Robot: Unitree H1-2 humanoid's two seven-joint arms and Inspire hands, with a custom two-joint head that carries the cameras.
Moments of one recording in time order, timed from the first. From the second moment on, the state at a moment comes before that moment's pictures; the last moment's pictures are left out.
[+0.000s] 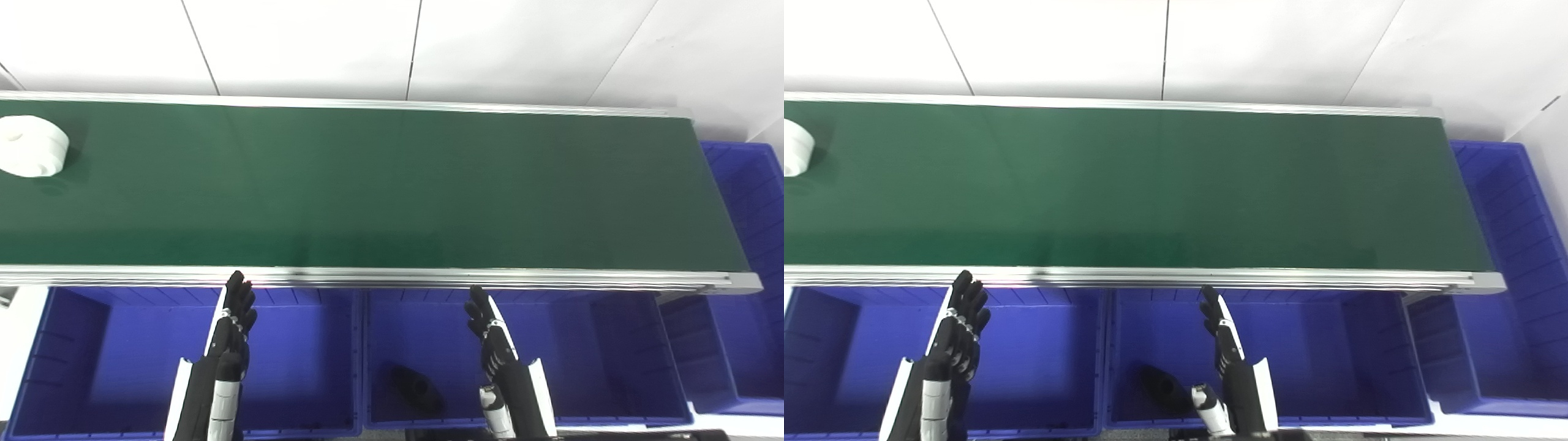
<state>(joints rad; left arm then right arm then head) 0.82 0.03 -0.26 -0.54 0.05 -0.14 -0.06 0.81 -0.02 0.44 -0.33 -0.25 -0.33 -0.22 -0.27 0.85</state>
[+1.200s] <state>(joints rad) 0.82 0.03 -0.27 -0.54 0.07 -0.14 -0.06 0.81 -0.02 0.44 -0.33 -0.25 -0.33 -0.22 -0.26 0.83</state>
